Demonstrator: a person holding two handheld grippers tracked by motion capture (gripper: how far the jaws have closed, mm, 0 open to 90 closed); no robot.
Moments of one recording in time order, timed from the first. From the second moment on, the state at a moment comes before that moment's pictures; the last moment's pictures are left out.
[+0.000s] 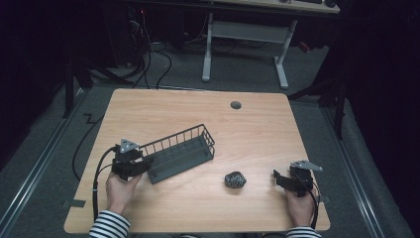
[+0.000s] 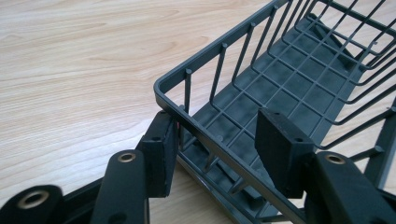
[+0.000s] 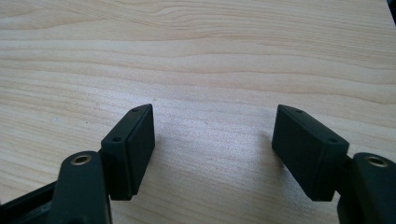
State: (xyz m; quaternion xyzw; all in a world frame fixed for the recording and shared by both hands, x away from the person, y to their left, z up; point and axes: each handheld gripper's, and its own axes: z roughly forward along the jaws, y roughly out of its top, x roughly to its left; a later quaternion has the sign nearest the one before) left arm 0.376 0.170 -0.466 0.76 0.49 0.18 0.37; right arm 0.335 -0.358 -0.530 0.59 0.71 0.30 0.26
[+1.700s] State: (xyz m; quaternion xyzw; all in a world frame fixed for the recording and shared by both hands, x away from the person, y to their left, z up) left arm 0.359 0.243 -0.510 0.69 0.59 0.19 0.38; right arm 0.334 -0.358 -0.530 0.59 0.71 0.30 0.26
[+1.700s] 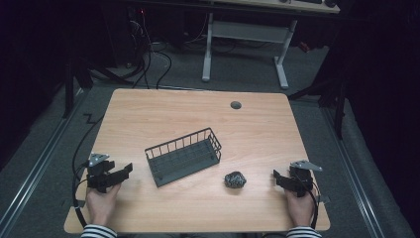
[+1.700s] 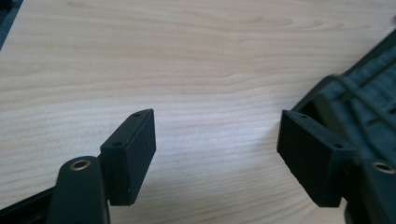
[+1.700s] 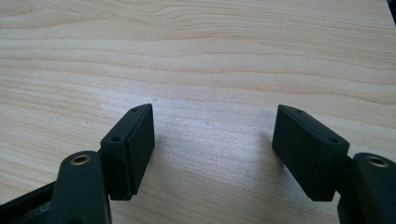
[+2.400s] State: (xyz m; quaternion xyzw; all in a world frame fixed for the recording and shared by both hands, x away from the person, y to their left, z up) left arm 0.367 0.244 -0.537 0.69 0.59 0.23 0.35; right arm 0.335 -0.358 -0.530 0.59 0.71 0.30 0.26
